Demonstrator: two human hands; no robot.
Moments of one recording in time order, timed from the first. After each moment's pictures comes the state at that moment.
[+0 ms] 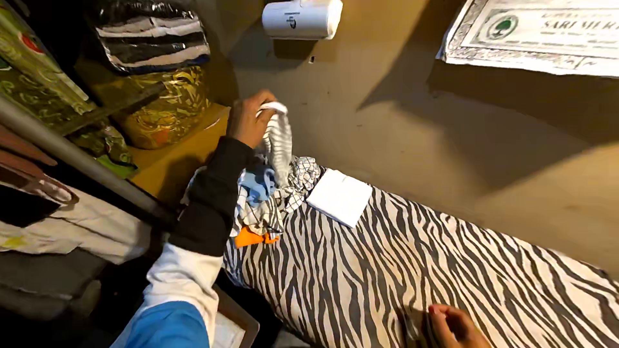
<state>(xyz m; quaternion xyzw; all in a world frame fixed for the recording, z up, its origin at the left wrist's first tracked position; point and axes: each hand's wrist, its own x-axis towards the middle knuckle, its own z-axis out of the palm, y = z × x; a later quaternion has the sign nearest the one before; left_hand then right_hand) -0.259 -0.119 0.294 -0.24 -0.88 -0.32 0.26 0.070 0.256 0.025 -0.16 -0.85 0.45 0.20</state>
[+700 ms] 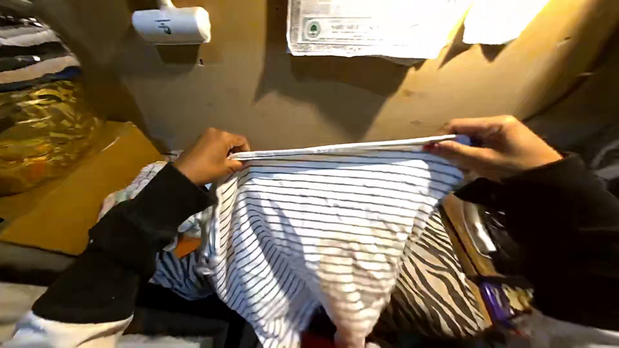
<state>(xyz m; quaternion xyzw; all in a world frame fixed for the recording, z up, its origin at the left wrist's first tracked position) -0.157 -0.040 0.304 -0.49 -0.84 -0.20 0.05 0.065 0.362 0.309 0.08 -0.94 0.24 0.24</state>
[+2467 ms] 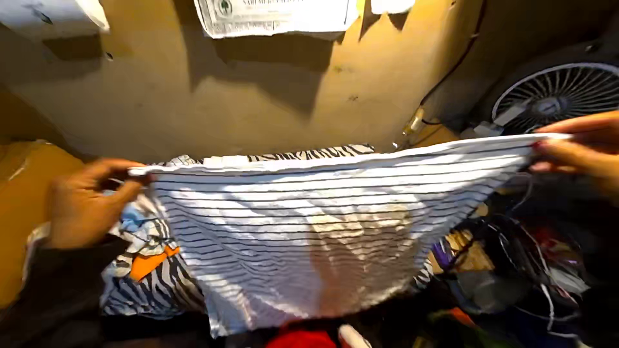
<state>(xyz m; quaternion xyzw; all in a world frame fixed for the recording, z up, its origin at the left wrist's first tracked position) -0.130 -0.091 0.251 -0.39 -0.81 -0.42 0.15 0.260 0.418 0.285 -0.26 -0.85 0.31 0.36</state>
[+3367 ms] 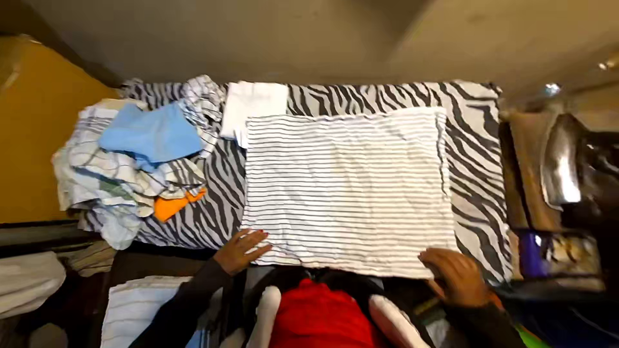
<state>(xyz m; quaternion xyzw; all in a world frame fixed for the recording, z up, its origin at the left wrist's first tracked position) -0.036 -0.125 -0.050 -0.64 -0.74 -0.20 -0.02 0.276 0.323 -0.036 -0.06 -0.98 0.13 0.14</state>
